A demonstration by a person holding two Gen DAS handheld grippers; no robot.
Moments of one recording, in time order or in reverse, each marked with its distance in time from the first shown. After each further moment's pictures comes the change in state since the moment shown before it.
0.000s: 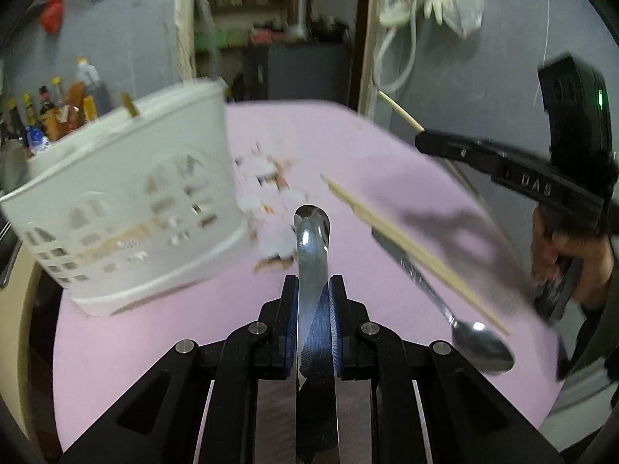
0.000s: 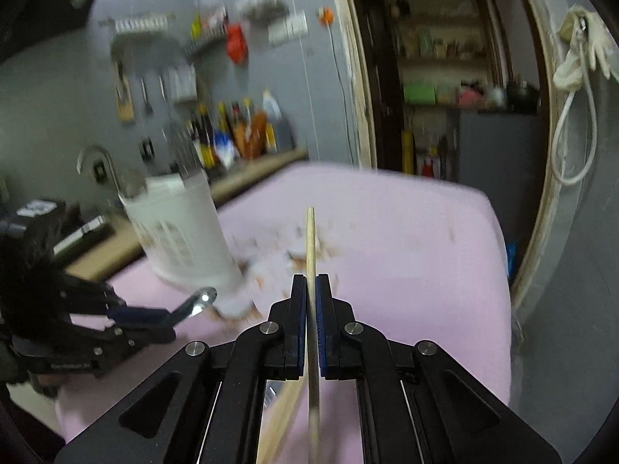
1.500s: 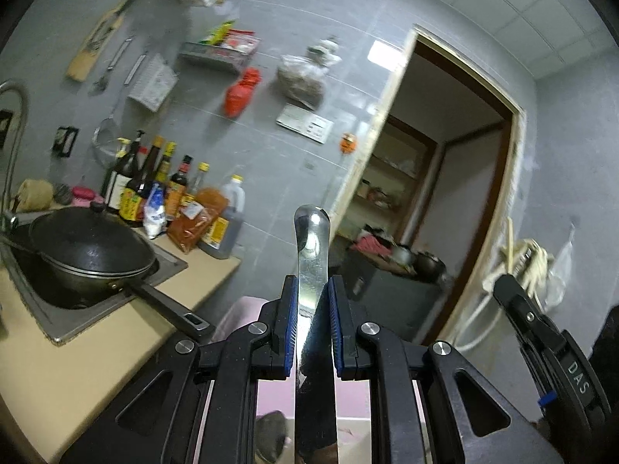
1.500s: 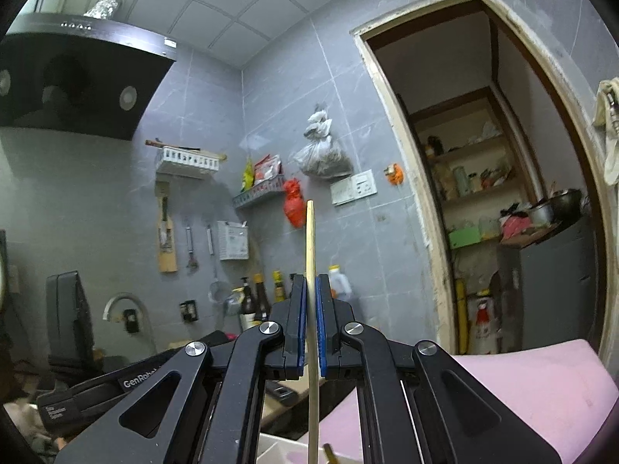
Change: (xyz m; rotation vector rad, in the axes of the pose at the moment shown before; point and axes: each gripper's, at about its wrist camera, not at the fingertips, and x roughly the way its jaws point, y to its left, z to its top) left arm -0.112 0.200 0.069 -0.489 -0.760 0.186; right arm 0.069 0.132 0.114 0.015 -0.599 0.104
